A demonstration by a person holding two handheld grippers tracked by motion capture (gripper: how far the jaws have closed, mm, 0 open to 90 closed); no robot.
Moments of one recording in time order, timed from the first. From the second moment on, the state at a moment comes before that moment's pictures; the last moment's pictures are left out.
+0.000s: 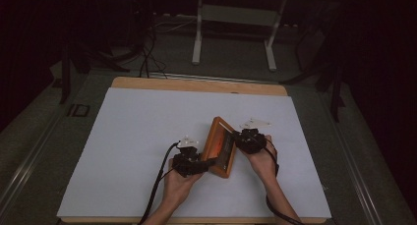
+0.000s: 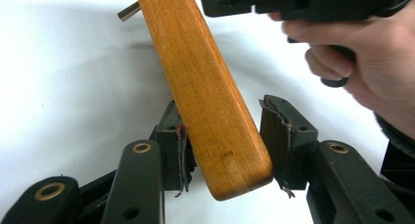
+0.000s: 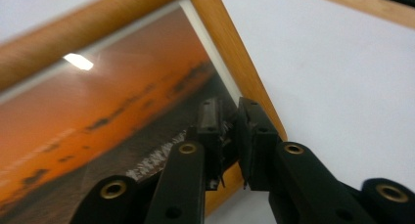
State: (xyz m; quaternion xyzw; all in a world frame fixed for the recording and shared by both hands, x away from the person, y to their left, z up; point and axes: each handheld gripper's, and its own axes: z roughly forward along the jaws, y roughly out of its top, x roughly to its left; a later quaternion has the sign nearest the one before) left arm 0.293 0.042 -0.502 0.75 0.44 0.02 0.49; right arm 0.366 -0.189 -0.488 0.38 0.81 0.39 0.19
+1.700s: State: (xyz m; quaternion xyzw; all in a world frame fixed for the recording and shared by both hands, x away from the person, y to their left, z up) left arm 0.266 -0.020 -0.483 0.80 0.34 0.13 0.48; right arm 0.325 -0.240 -0.435 0.37 0.78 0.42 0.26
